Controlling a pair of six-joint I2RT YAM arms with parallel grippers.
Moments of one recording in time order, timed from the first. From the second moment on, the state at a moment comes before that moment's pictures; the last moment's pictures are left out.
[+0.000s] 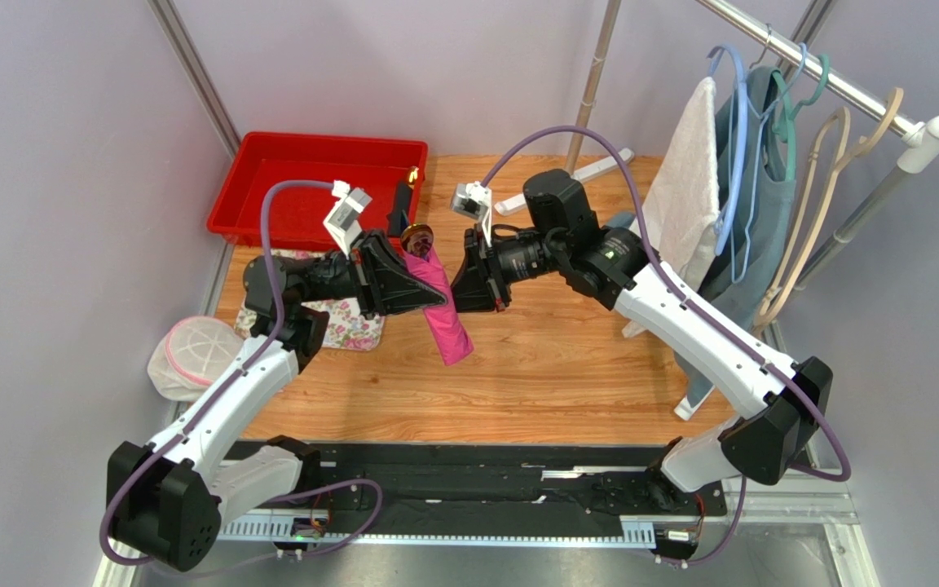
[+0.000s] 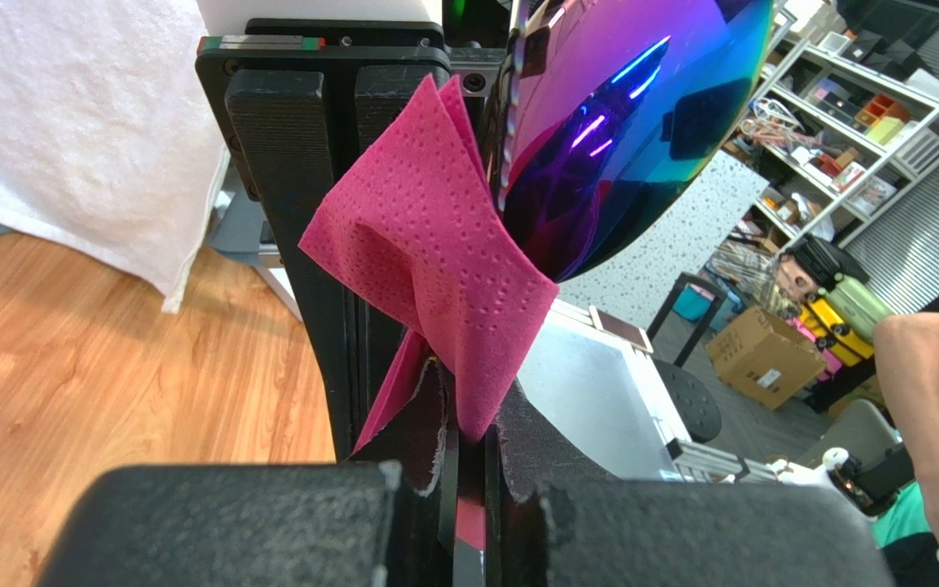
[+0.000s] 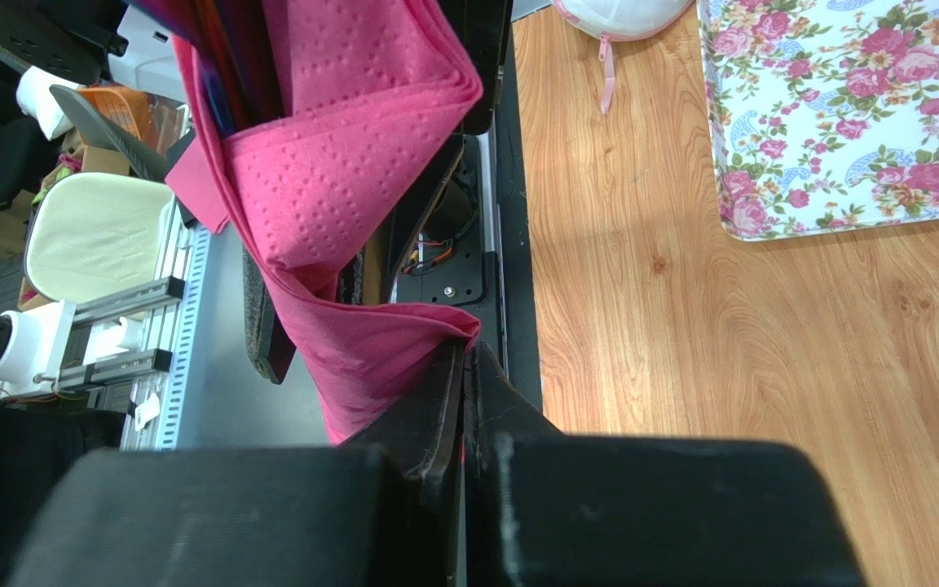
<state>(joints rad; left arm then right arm) -0.37 1.05 0.76 0.90 1.16 -1.10 0.76 1.46 1.51 -0.49 -0.89 0.14</state>
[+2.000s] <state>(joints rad) -0.34 1.04 0.79 0.51 0.88 -0.93 0.72 1.51 1.53 -0.47 -0.81 0.30</state>
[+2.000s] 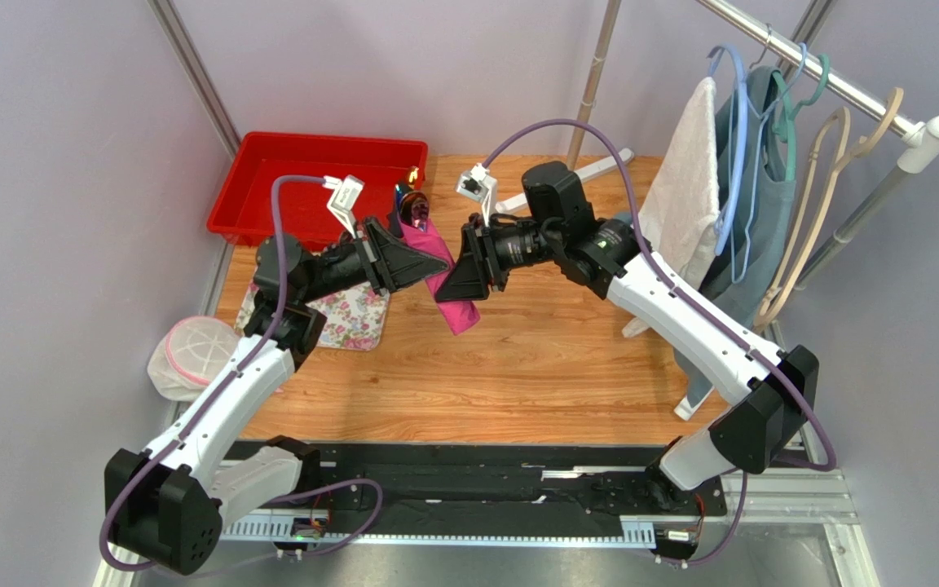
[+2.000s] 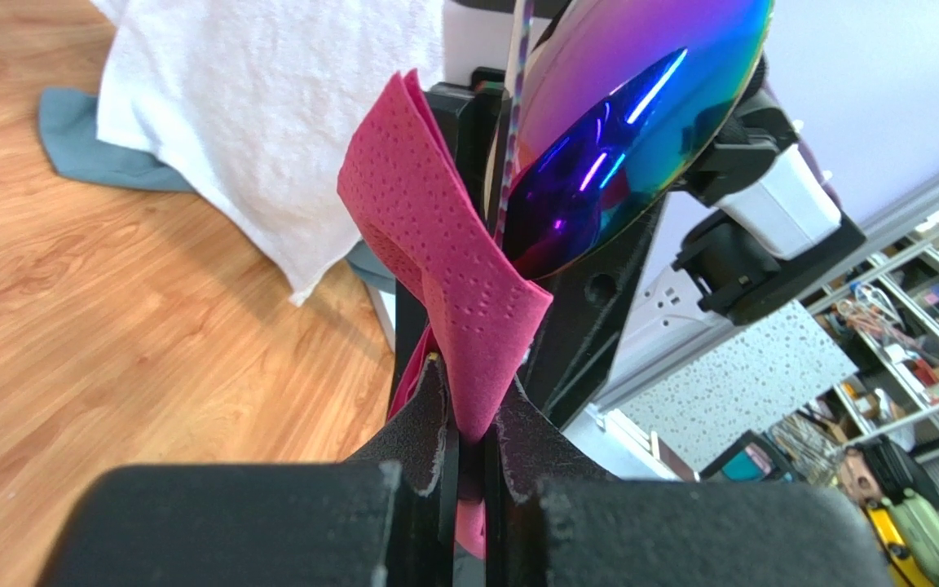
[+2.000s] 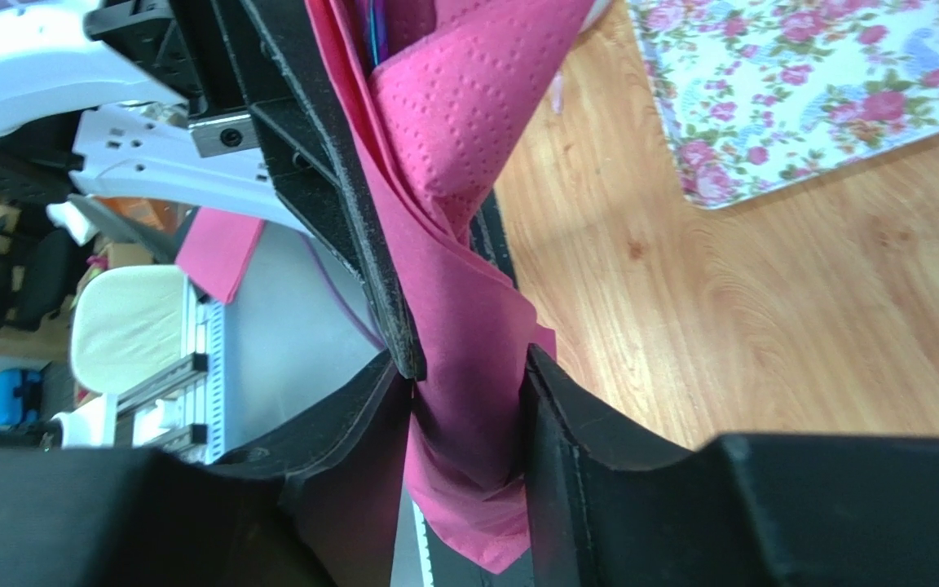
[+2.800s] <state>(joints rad) -0.31 0.98 0.82 0.39 0.76 -0.96 0.66 1.52 1.53 -0.36 -0.86 0.50</state>
